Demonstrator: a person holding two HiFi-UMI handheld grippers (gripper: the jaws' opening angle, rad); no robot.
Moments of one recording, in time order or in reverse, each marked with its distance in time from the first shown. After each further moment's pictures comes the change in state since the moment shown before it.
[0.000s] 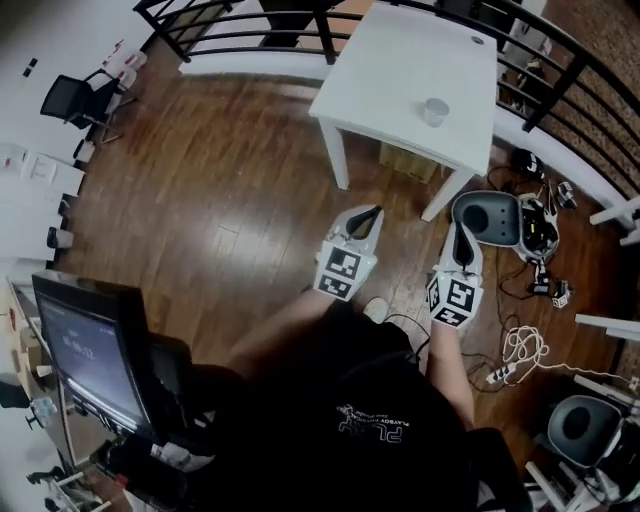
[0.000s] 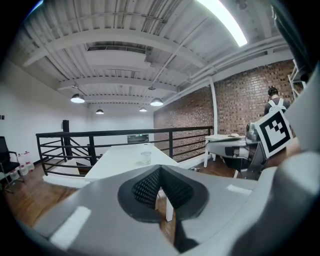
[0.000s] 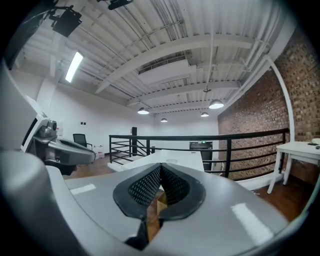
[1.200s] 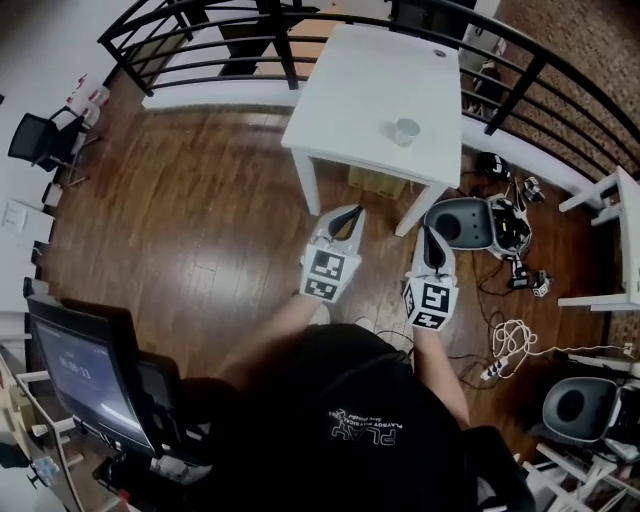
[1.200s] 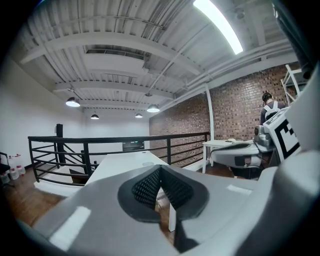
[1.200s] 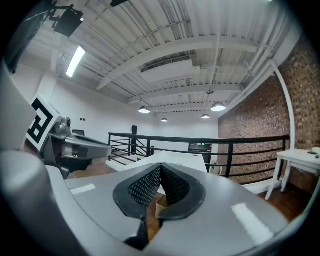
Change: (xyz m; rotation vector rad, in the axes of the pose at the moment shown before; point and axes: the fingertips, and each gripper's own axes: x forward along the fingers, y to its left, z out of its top) left arm 0.020 0.057 0.035 0.005 -0.086 -0.046; right arm 0.033 0.056 0.027 -0.058 0.000 0.004
